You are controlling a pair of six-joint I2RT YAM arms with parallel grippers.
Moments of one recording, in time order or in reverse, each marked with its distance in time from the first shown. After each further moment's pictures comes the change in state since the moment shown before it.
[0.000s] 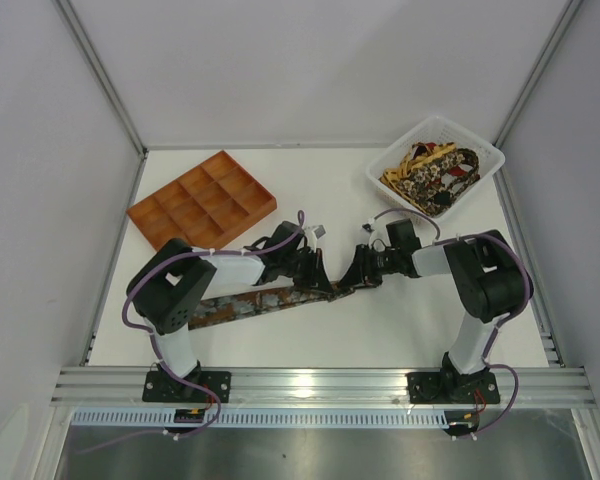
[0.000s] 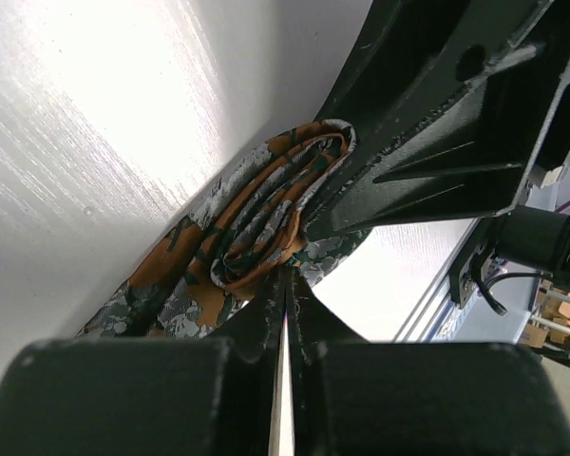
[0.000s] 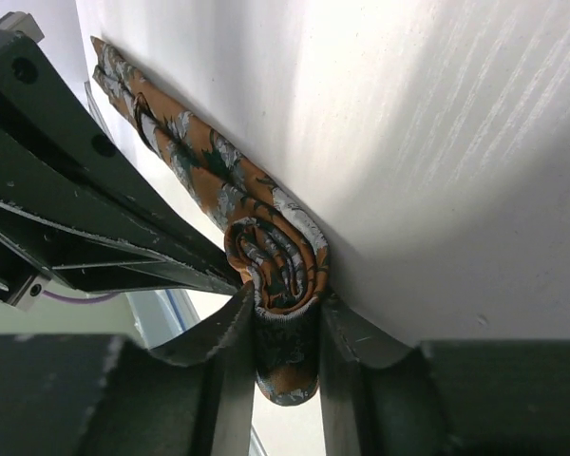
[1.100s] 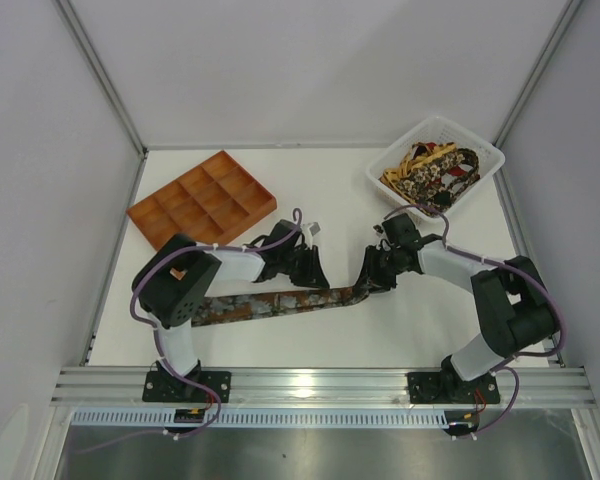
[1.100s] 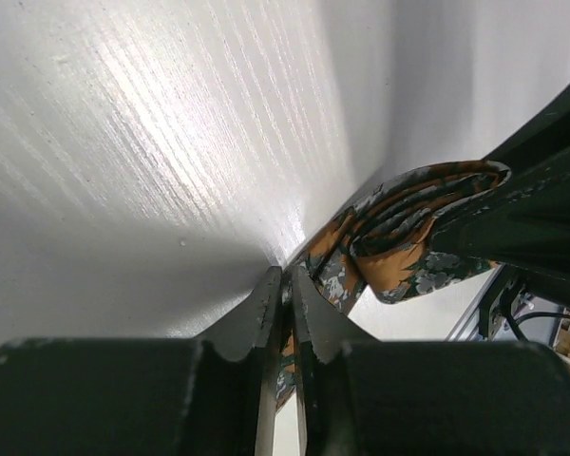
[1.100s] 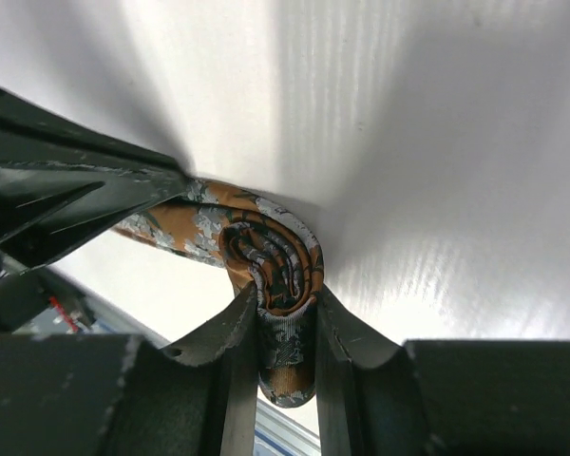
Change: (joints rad) left arm 0.032 0.051 0.012 0.016 -0.050 0.014; right arm 0.074 -0.232 0.081 -0.518 0.441 0.092
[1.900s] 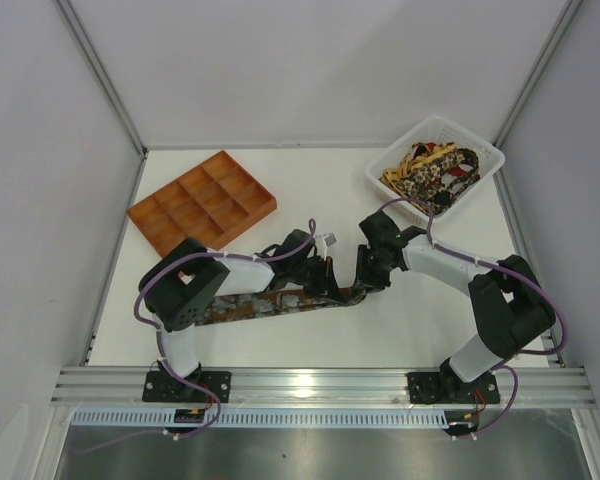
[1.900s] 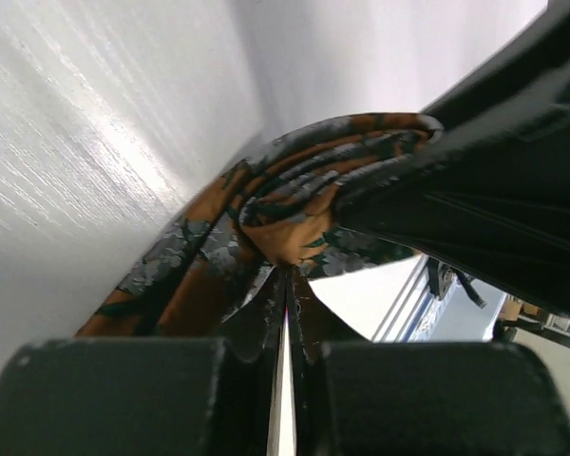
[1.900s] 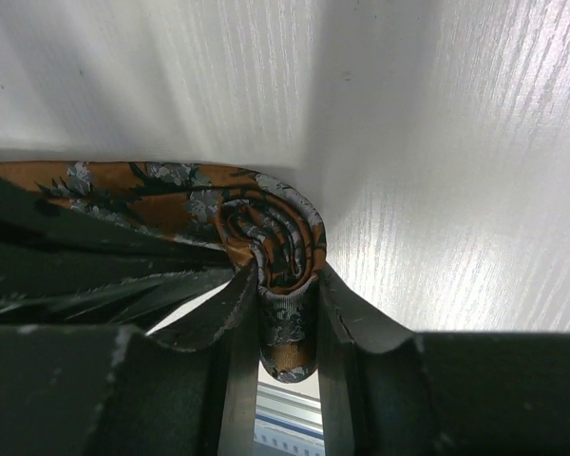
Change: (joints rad) left arm -0.106 -0.008 -0.020 0.081 0.079 -0.092; right arm 0.156 0.009 0.150 -0.222 0.306 0.114
